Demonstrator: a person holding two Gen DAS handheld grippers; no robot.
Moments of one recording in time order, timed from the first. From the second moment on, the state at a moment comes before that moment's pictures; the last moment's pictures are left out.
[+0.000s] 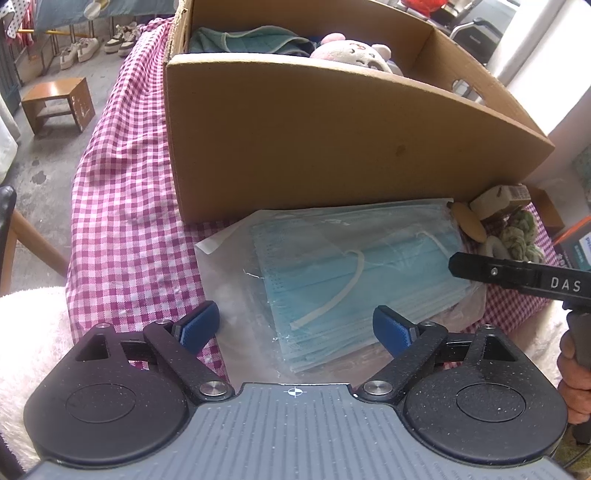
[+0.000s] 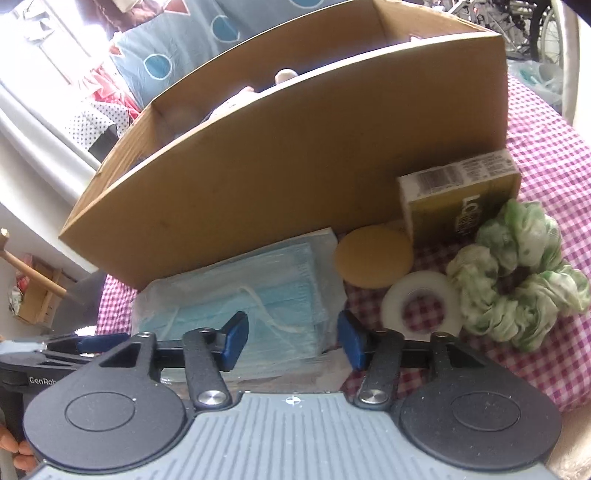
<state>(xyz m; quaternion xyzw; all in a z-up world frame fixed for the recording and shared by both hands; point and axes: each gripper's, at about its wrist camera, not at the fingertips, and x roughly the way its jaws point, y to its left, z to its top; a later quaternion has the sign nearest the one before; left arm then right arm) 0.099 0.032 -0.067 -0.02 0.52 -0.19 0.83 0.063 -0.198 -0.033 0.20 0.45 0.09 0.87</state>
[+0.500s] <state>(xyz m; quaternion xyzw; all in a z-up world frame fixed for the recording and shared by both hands) 0.086 0.032 -0.069 -0.03 0.52 -0.23 0.82 0.042 -0.198 -0.046 0.27 0.47 0.11 0.83</state>
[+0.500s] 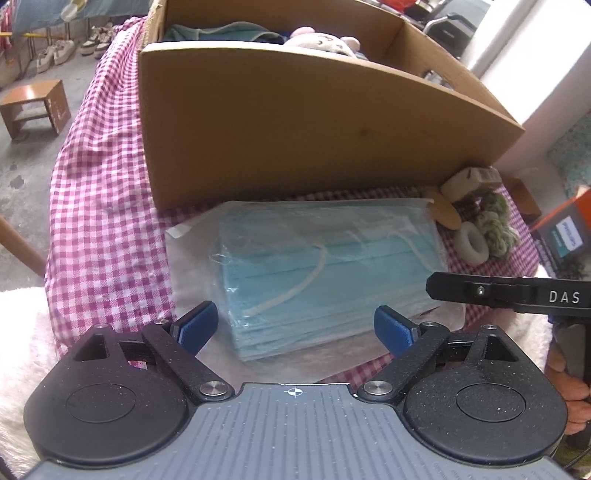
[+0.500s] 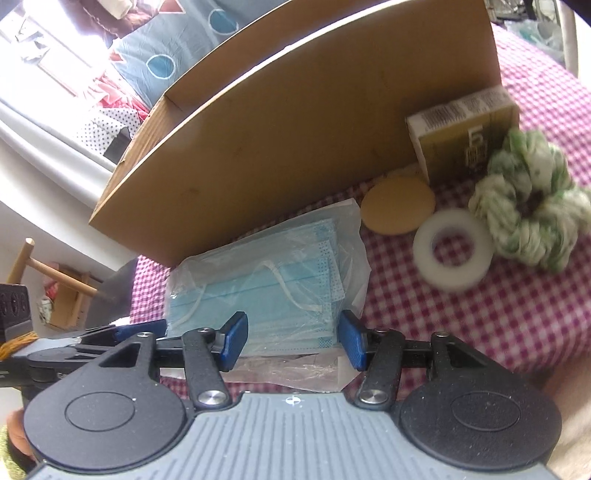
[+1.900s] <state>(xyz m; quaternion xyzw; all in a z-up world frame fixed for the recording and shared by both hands) 0.133 -0.087 -0.064 0.13 0.49 -0.34 0.79 0.007 -0.194 -0.108 0.40 0.46 0.23 0.76</state>
